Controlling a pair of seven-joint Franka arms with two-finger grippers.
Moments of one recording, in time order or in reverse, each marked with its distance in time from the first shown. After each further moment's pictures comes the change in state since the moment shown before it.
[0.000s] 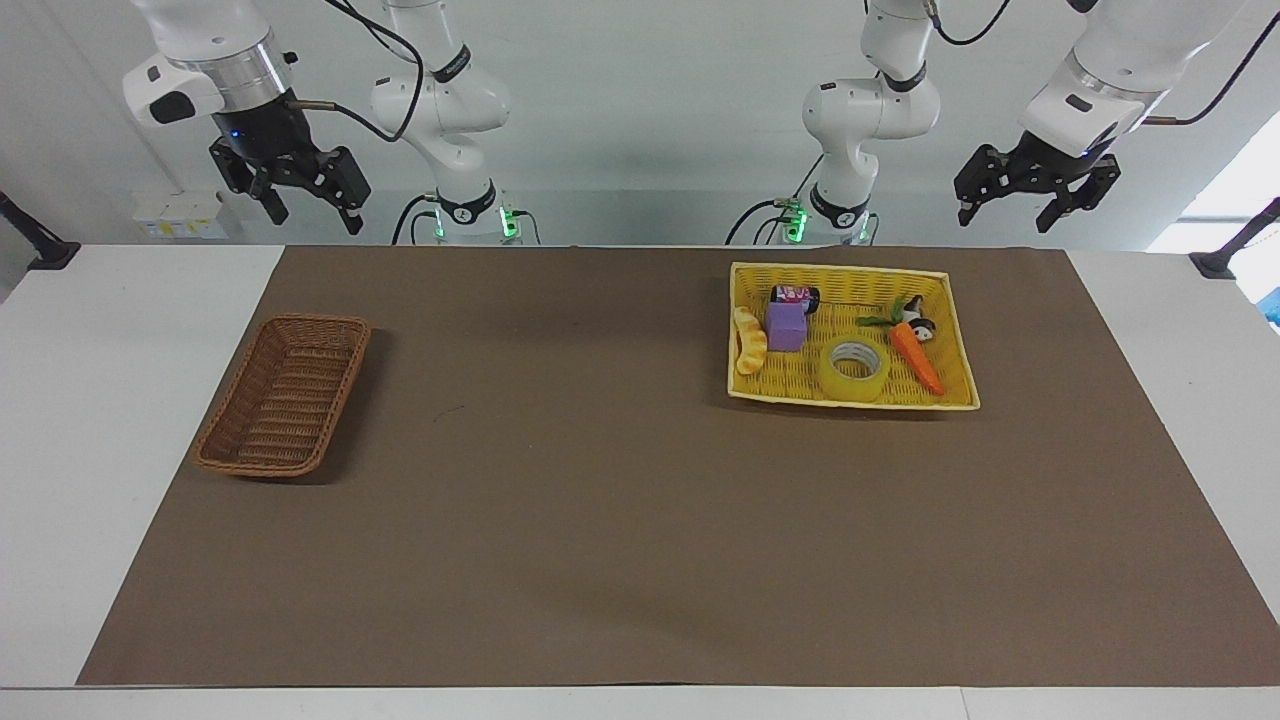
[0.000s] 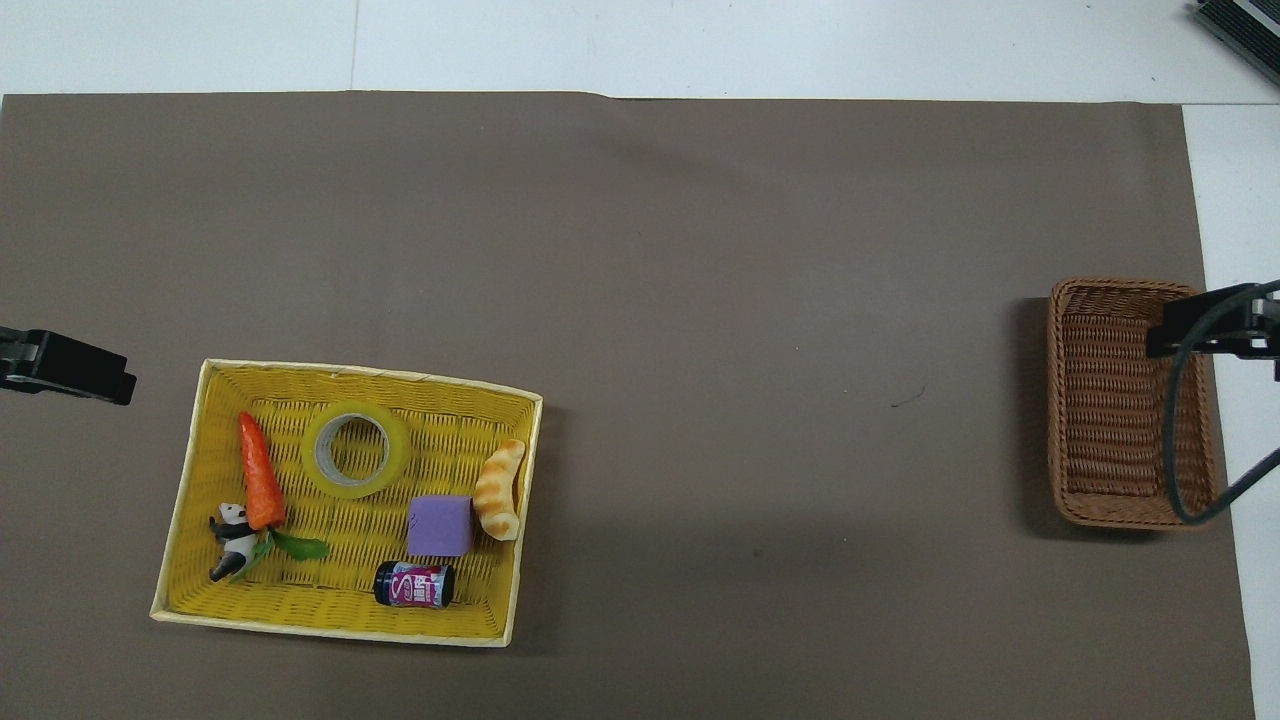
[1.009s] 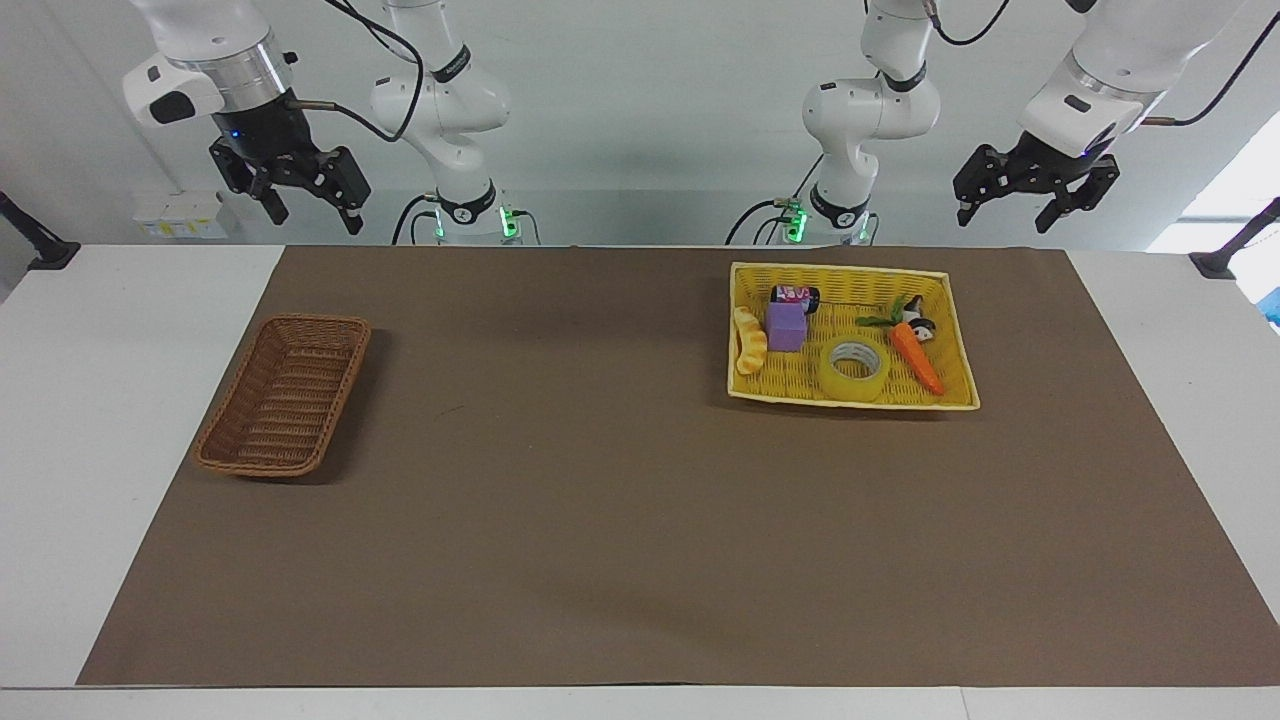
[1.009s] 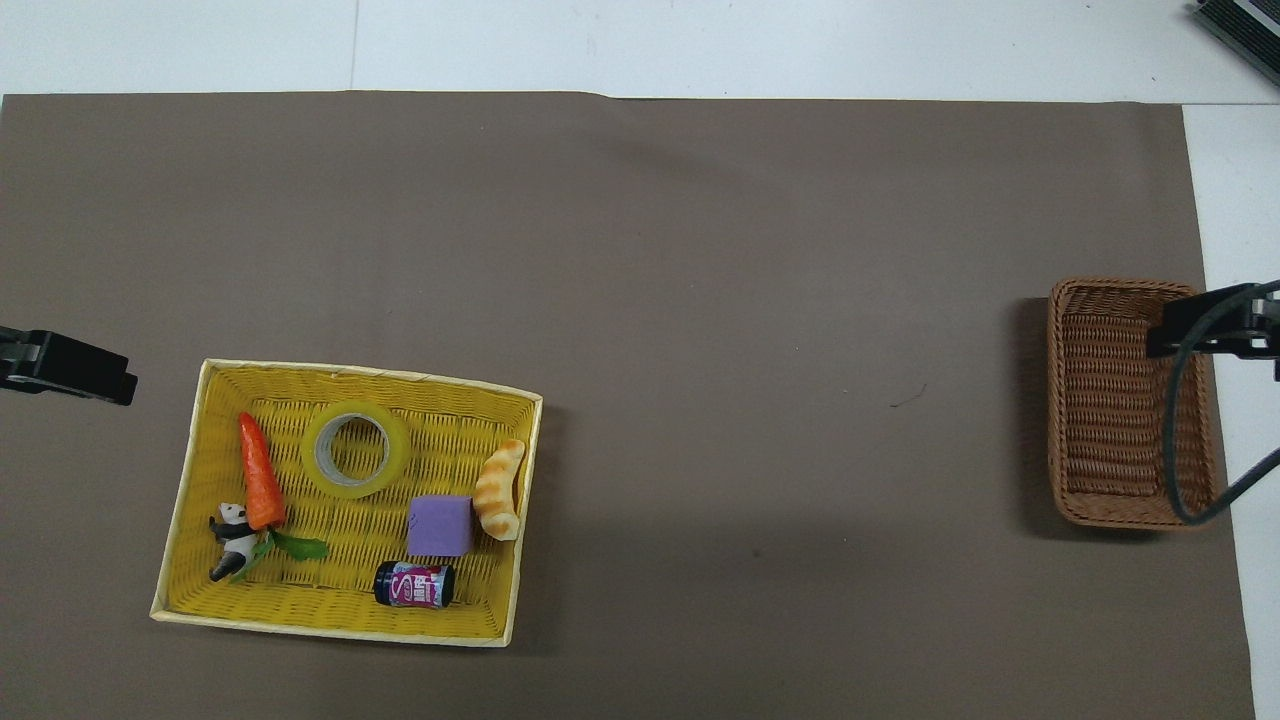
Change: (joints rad) left arm 0.000 0.000 -0.001 0.000 0.000 0.000 0.003; right arm 0.000 0.000 0.000 0.000 0.000 0.000 0.000
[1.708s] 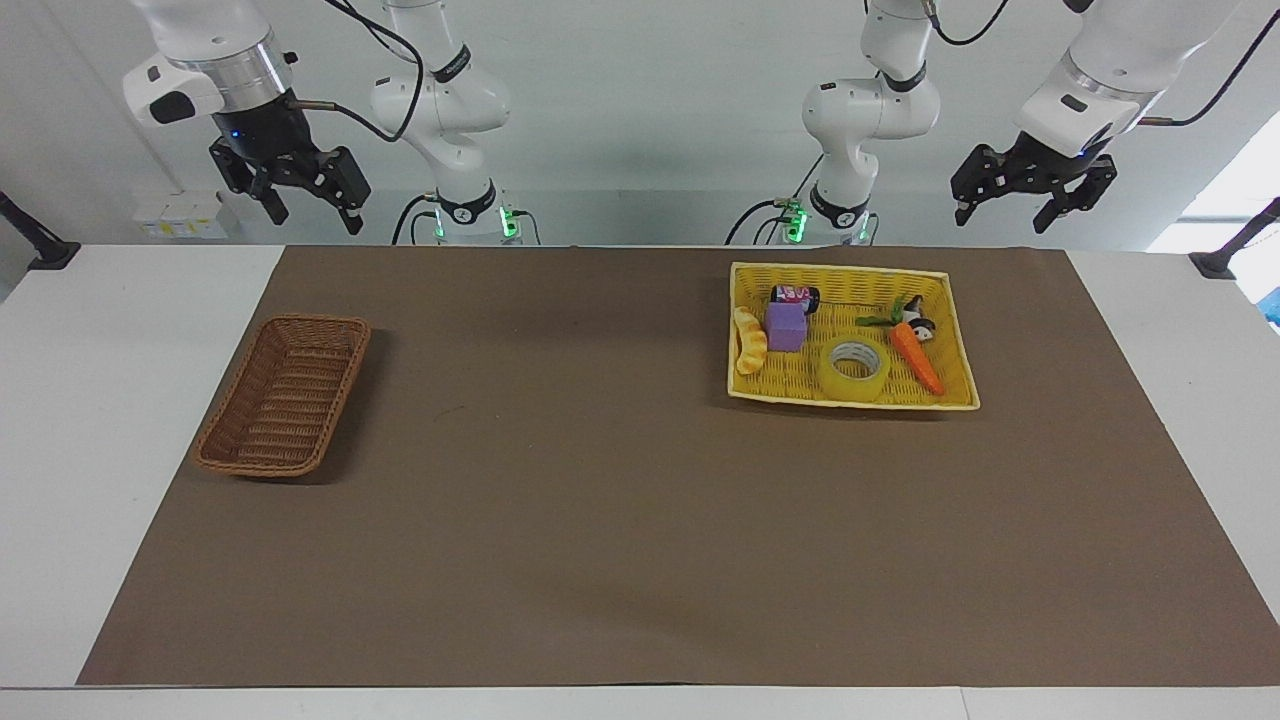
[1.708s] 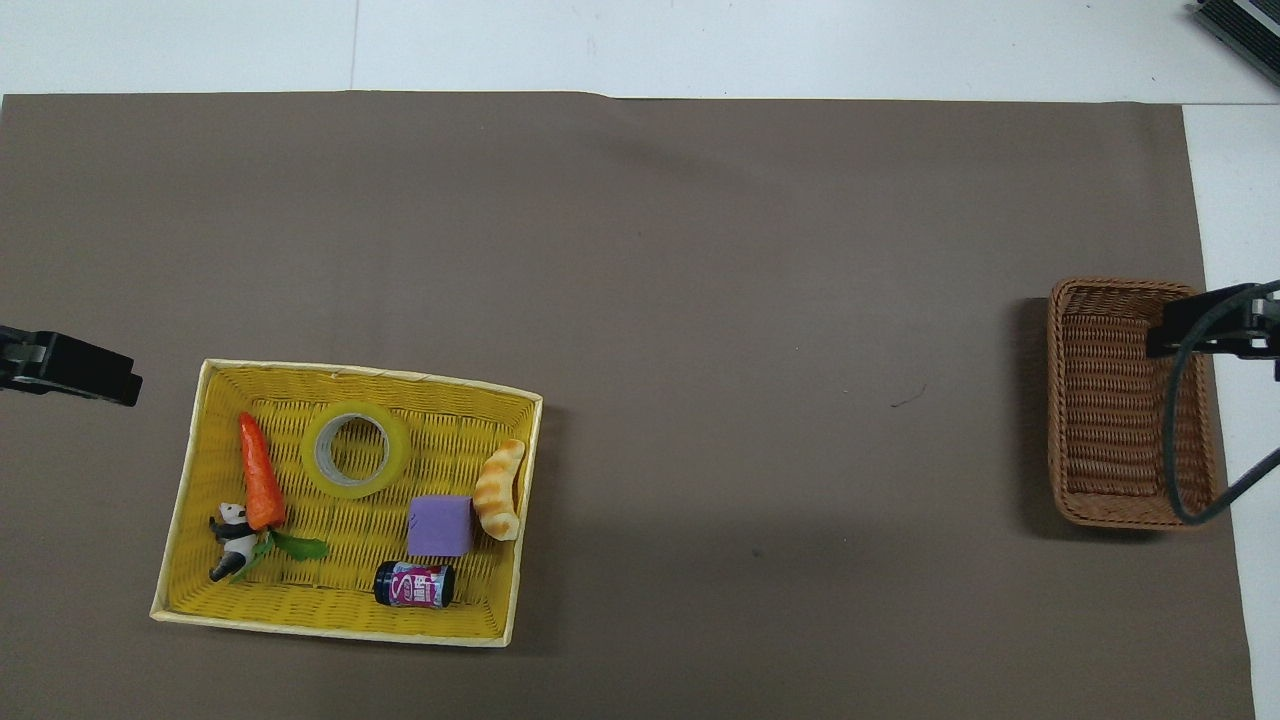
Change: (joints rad) left arm 0.000 0.000 -0.007 -0.001 0.000 0.000 0.000; right arm 0.000 0.000 0.000 0.000 0.000 0.000 0.000
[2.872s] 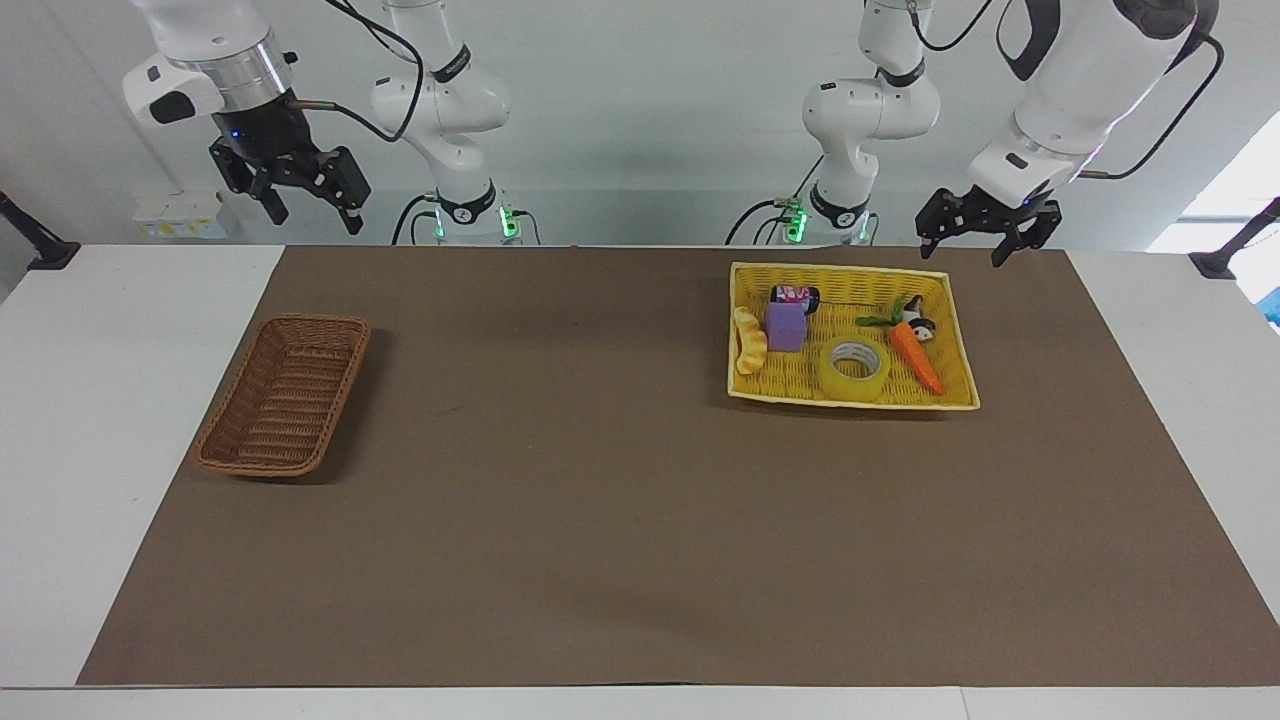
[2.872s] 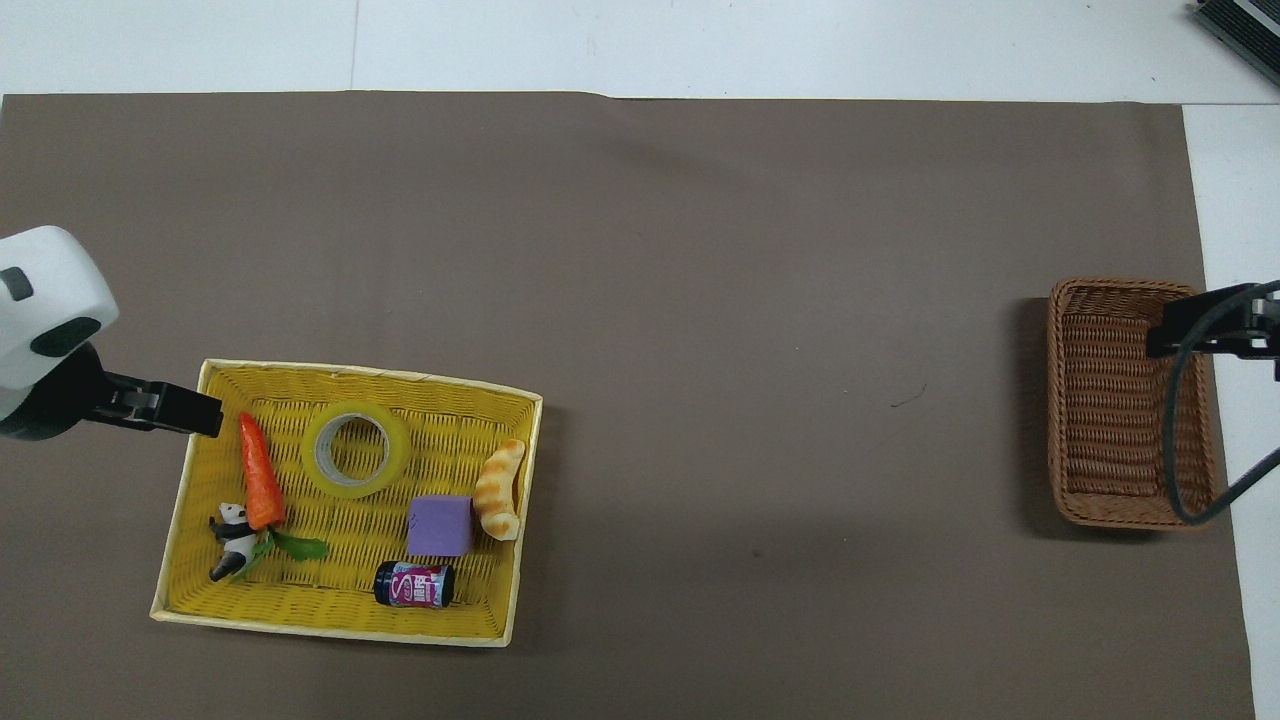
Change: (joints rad) left arm 0.000 -0.116 -0.005 -0.384 -0.024 0.258 0.009; right arm 0.000 0.000 0.000 0.000 0.000 0.000 0.000
